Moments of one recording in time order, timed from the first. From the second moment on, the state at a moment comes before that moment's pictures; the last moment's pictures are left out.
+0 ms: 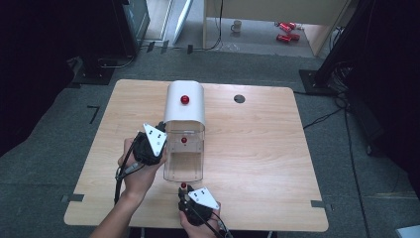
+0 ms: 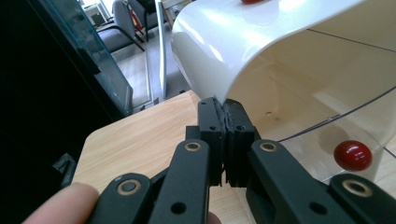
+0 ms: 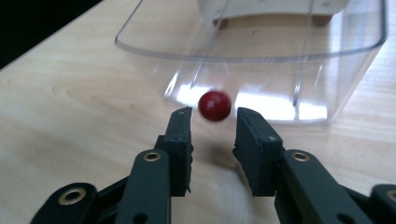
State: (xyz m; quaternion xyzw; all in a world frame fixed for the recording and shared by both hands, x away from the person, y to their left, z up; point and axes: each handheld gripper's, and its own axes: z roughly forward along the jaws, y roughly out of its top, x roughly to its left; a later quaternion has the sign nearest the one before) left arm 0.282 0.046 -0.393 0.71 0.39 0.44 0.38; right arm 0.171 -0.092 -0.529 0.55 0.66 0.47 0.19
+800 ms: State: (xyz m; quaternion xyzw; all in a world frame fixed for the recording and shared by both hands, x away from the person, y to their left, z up) left arm 0.283 0.047 -0.392 0.72 0.38 0.43 0.38; right arm 0.190 -0.098 -0.503 0.53 0.65 0.50 0.22
